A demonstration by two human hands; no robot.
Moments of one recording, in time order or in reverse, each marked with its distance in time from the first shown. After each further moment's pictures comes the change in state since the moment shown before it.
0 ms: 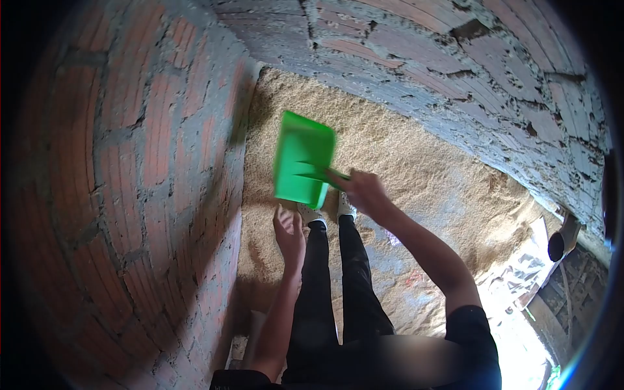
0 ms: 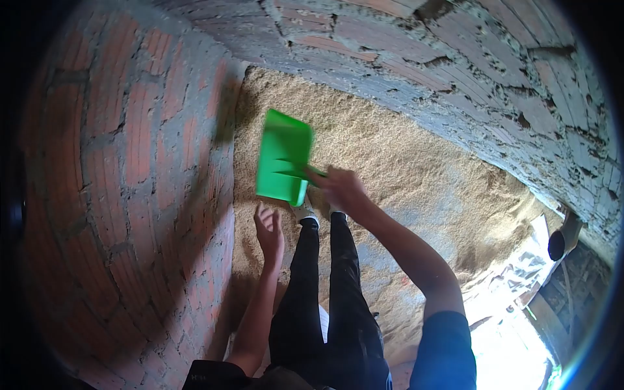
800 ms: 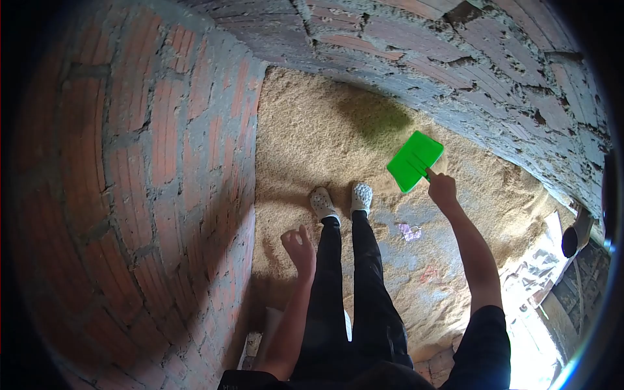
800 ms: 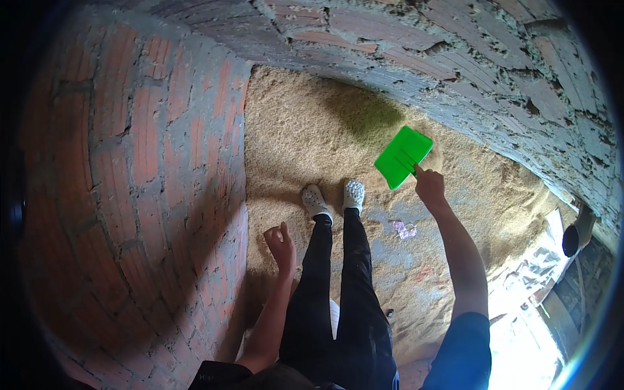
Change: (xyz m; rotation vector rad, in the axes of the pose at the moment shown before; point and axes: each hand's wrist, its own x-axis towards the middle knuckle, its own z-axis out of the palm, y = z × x) left_hand -0.027 -0.057 -0.013 0.433 0.109 0.054; right_hand -0.144 0.155 0.058 -0.117 -0.176 0.515
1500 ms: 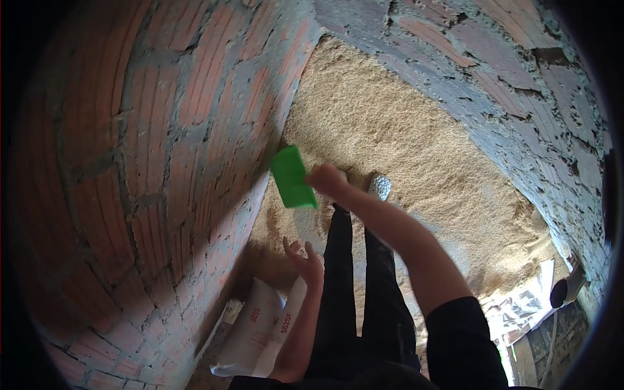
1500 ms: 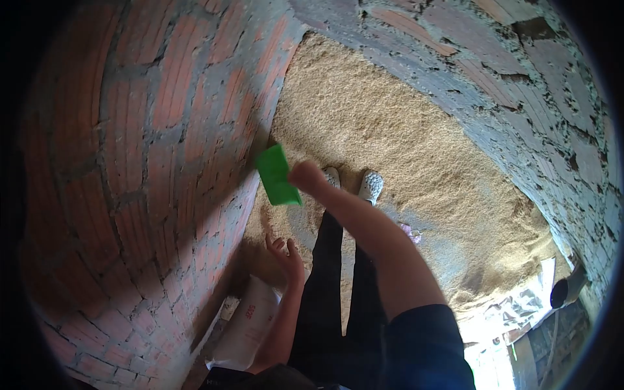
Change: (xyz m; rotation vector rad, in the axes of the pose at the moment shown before) left_hand -0.081 -0.042 -0.015 -0.144 0.299 -0.207; right_hand 0.067 -0.370 -0.011 -0.191 -0.150 -0.971
